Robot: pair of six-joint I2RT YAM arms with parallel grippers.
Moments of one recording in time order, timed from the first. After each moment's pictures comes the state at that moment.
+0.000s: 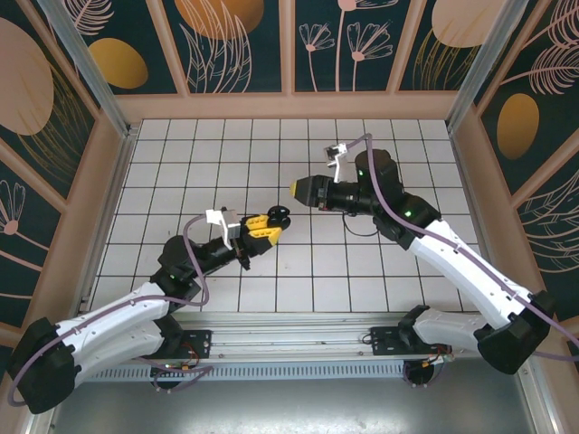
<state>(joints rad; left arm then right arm) -0.79 0.89 0.37 0.77 0.41 -0.28 0.69 1.16 1.15 -0.34 -0.48 0.76</state>
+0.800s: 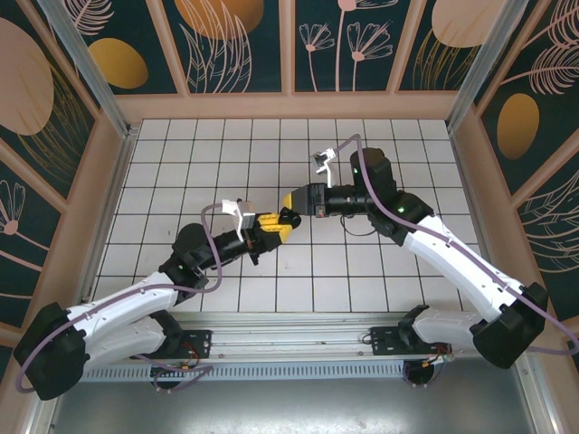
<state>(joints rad) -0.78 1.01 0.45 0.70 0.44 -0.37 0.68 1.19 1.14 -0.33 -0.70 0.71</state>
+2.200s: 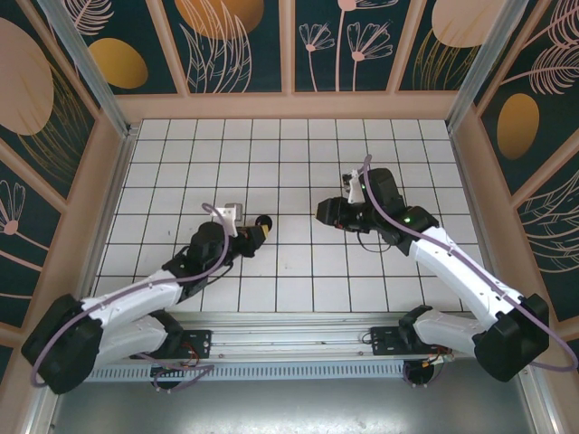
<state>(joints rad) -0.70 1.13 0.42 0.32 0.06 -0.72 0.56 1.12 0.93 -0.50 -0.38 0.70</state>
